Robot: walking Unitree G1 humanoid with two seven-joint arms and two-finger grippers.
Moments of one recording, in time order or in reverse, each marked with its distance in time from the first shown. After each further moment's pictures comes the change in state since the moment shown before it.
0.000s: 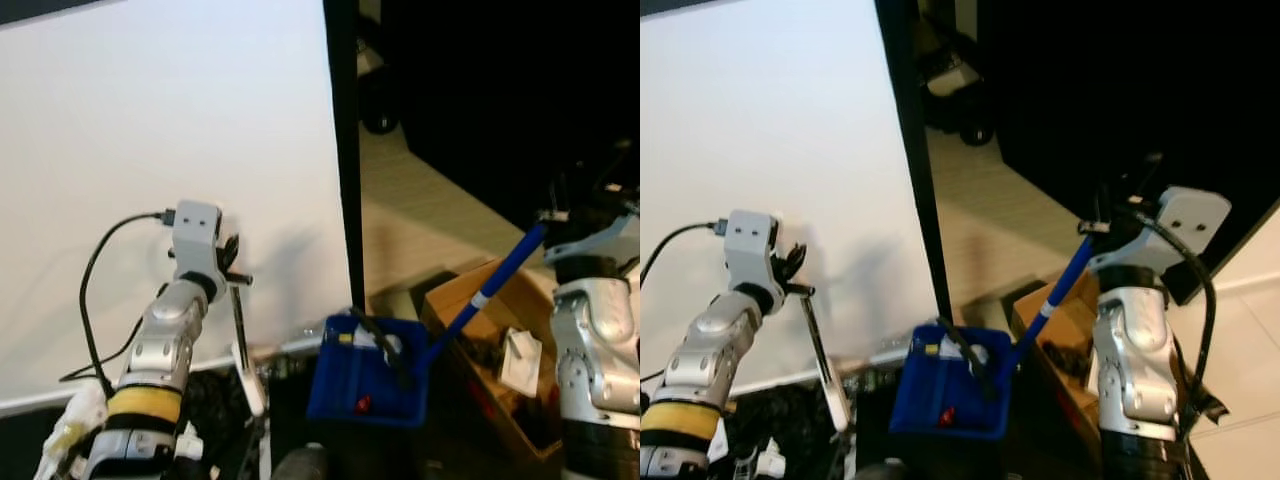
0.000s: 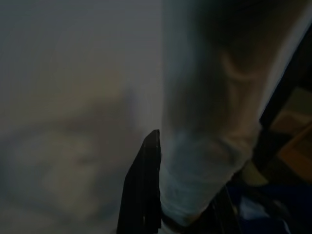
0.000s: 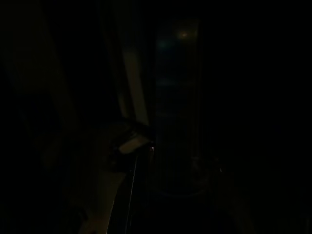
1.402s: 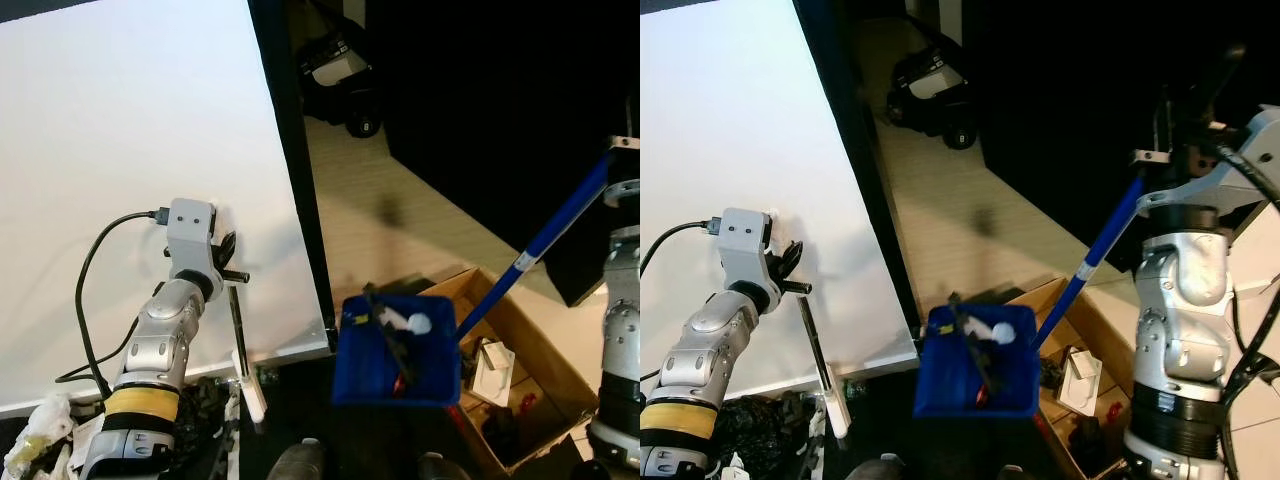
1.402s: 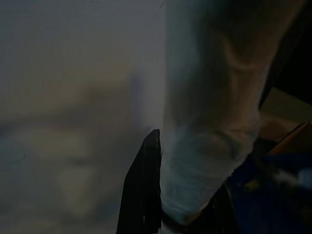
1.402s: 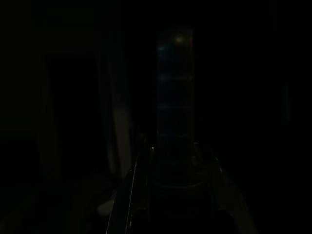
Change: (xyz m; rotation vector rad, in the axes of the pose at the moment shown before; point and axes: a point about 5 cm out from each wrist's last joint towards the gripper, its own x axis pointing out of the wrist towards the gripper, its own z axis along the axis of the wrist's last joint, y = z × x) left arm 0.000 0.000 0.000 -0.014 -0.005 -0.005; right arm 0.039 -0.014 0.085 -0.054 -0.288 0.008
